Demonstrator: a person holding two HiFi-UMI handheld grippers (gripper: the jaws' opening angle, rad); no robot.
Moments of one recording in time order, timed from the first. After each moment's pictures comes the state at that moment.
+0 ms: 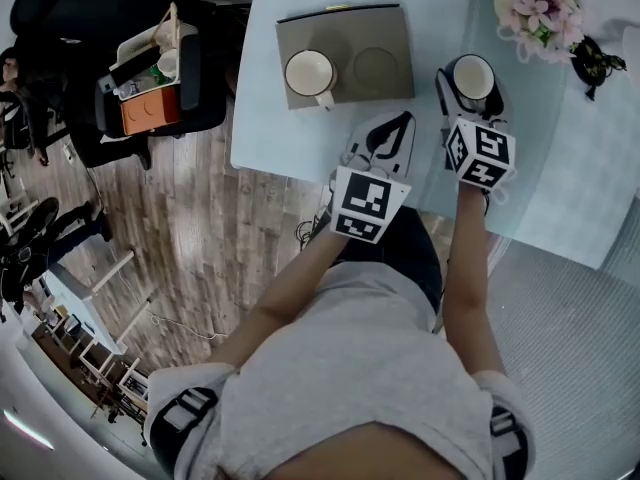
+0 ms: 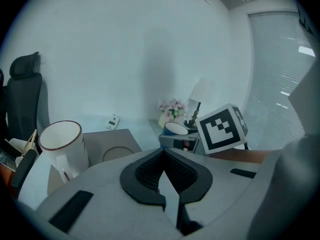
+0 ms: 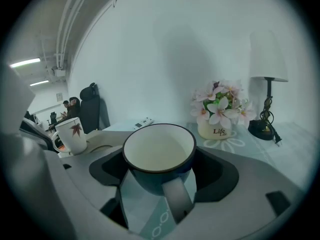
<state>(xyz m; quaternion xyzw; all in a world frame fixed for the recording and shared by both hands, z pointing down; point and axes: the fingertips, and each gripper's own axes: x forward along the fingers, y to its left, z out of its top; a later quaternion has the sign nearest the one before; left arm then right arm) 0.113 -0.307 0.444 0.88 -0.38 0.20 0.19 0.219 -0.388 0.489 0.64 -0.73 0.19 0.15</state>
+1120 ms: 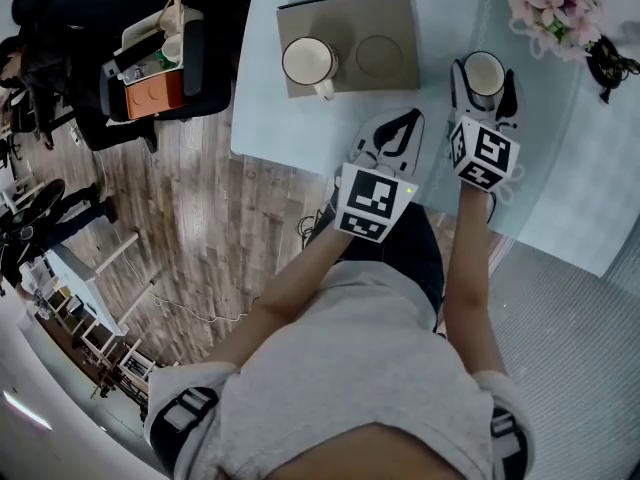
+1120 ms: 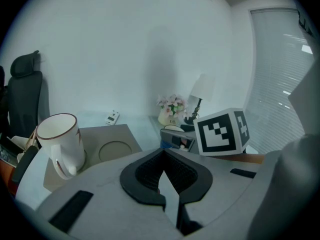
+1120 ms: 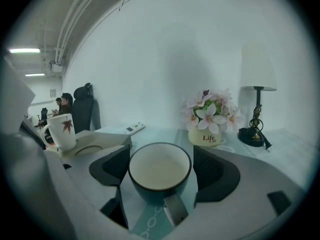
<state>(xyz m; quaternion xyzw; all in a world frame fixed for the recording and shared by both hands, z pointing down) 0.126 -0.299 0.458 0.88 -0.38 0.22 0.20 0.241 -0.386 0.492 0.68 -0.71 0.13 0.14</state>
